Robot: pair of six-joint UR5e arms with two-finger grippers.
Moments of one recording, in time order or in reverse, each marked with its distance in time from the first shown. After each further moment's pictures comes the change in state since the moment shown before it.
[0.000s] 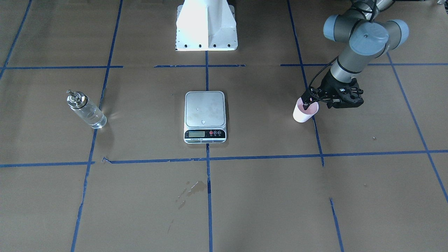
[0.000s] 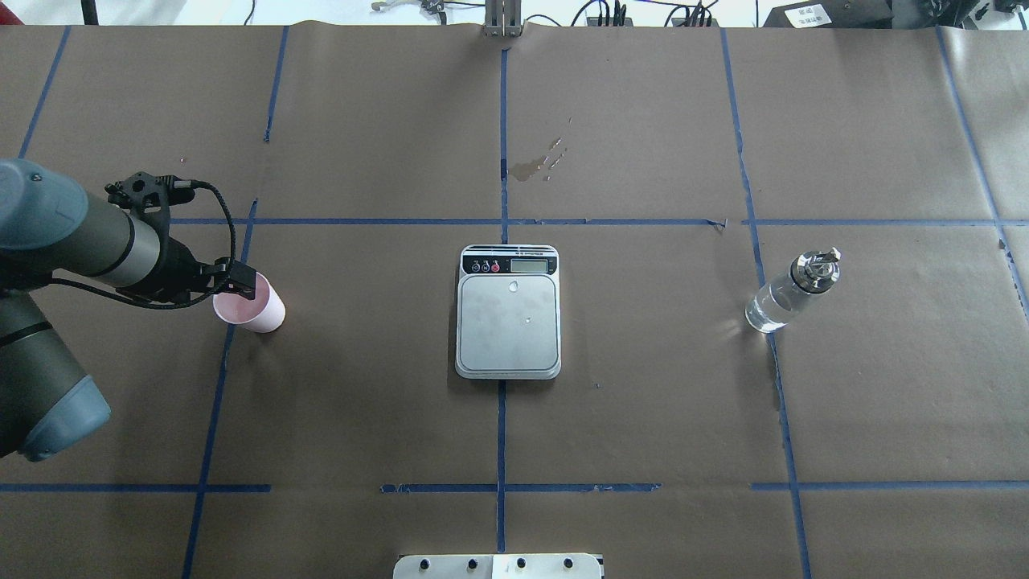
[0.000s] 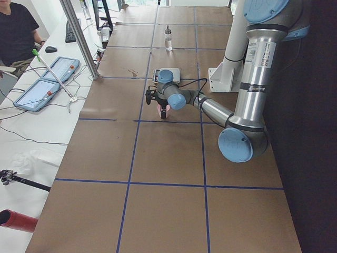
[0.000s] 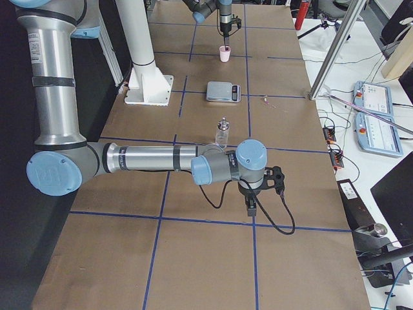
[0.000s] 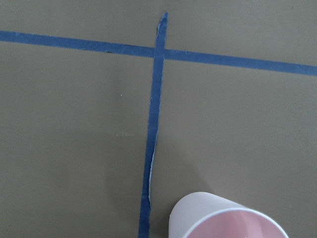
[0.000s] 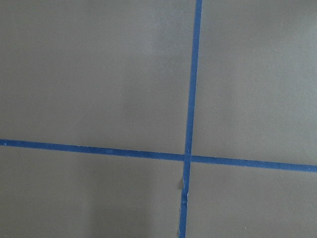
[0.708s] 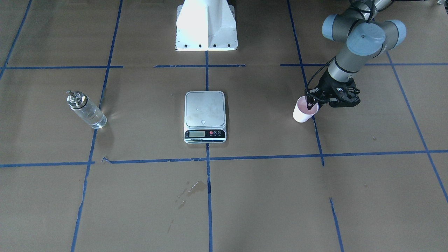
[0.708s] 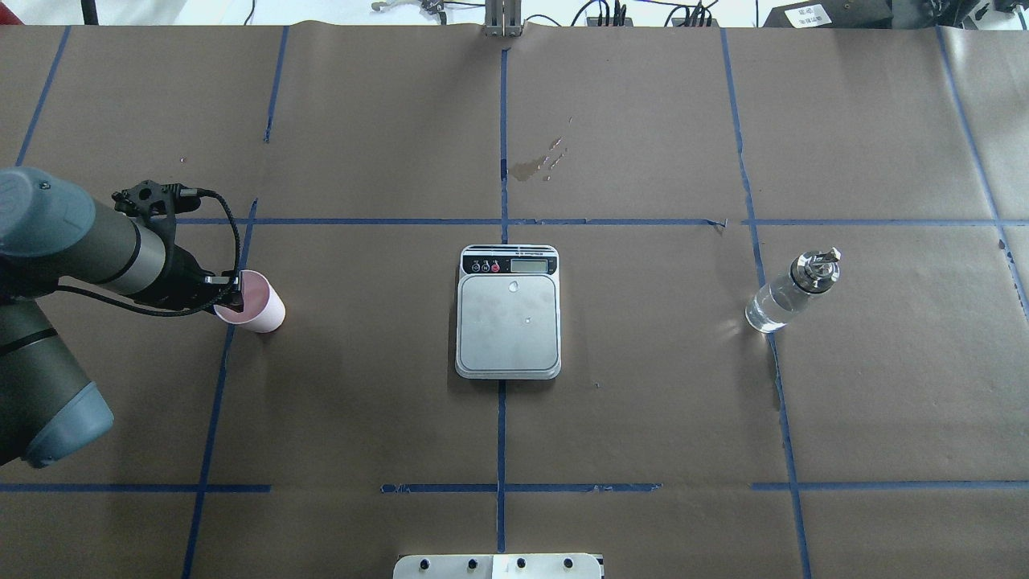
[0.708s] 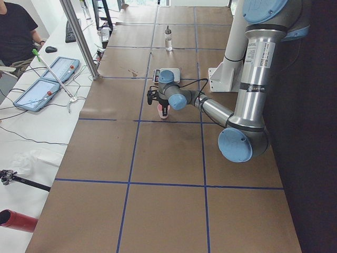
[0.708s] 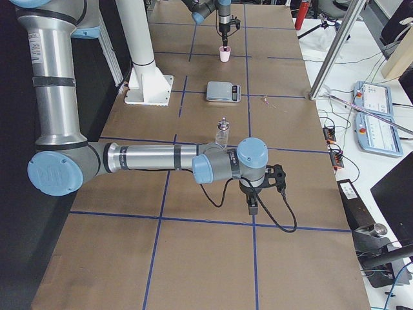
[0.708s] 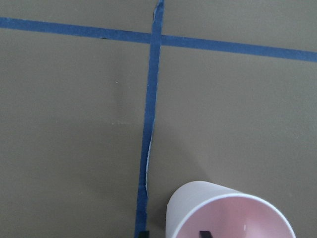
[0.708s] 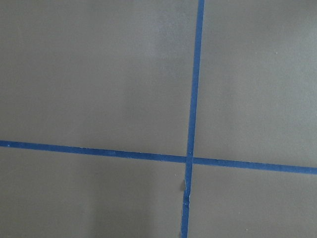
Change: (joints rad) left arm 0.019 0.001 0.002 -0.001 -0.002 -0.005; right arm 0.001 0.002 0.002 0.000 0.003 0.001
